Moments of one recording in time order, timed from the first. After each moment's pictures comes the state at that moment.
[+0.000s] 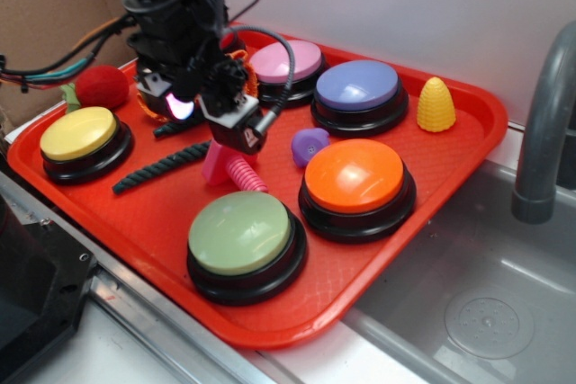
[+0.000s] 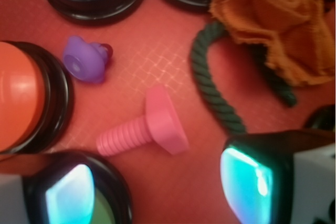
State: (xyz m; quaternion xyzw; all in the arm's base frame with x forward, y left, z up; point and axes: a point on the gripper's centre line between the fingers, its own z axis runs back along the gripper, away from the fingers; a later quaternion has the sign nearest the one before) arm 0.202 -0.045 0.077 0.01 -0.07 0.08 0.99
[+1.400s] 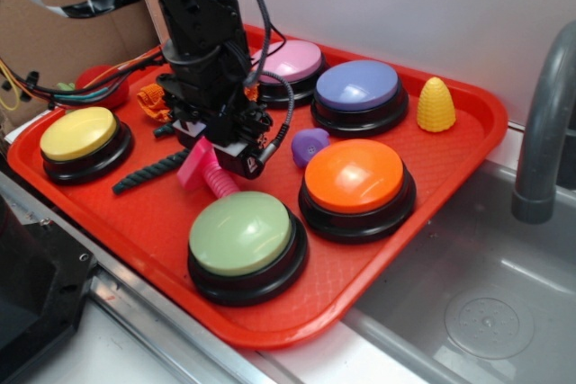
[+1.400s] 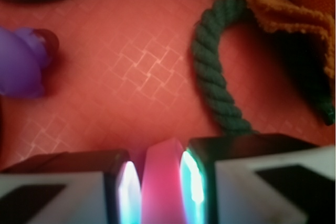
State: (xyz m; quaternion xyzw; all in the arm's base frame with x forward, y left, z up) arm 0.210 -0.032 0.036 0.04 -0.05 0.09 0.99
